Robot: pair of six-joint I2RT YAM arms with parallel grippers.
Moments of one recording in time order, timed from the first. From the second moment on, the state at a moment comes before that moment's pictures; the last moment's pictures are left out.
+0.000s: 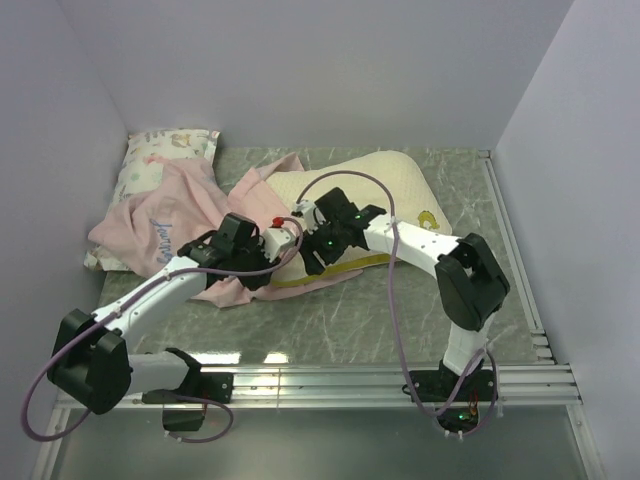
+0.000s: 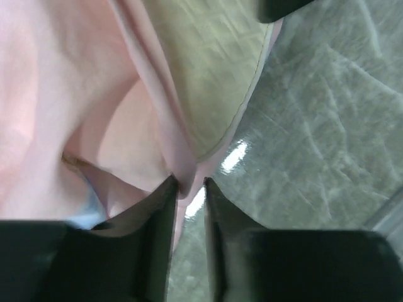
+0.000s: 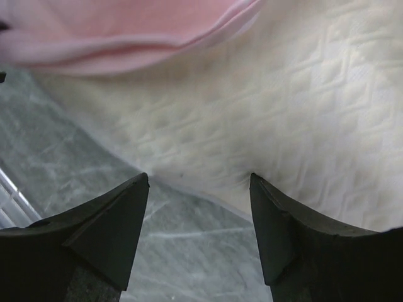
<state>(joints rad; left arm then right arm) -0.51 1.23 0.84 -0.56 0.25 0.33 0.72 1.80 1.32 -0.52 -0.31 -0.06</state>
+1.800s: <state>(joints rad) -0.12 1.88 1.64 -0.43 0.31 0.05 0.56 1.96 1.86 -0.48 -0.29 0.07</state>
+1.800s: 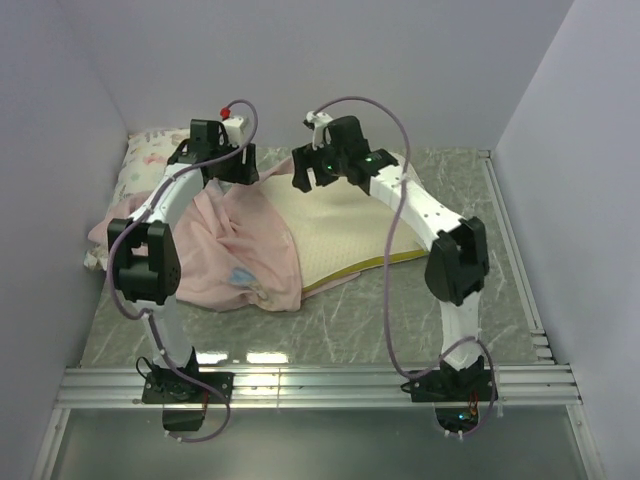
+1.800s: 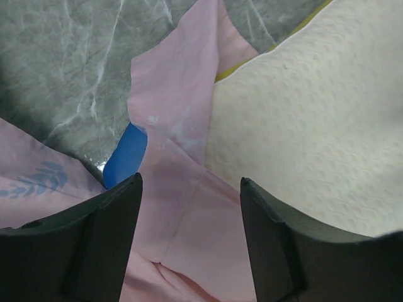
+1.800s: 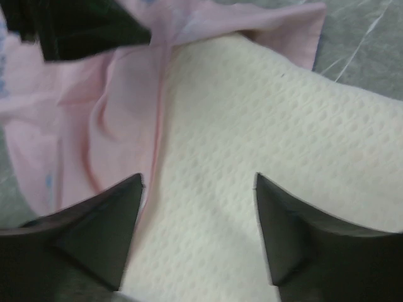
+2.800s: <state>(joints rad) -0.07 1.91 1.53 -0.62 0.54 0.08 0.63 2.14 1.62 -0.37 -0.46 -0.01</state>
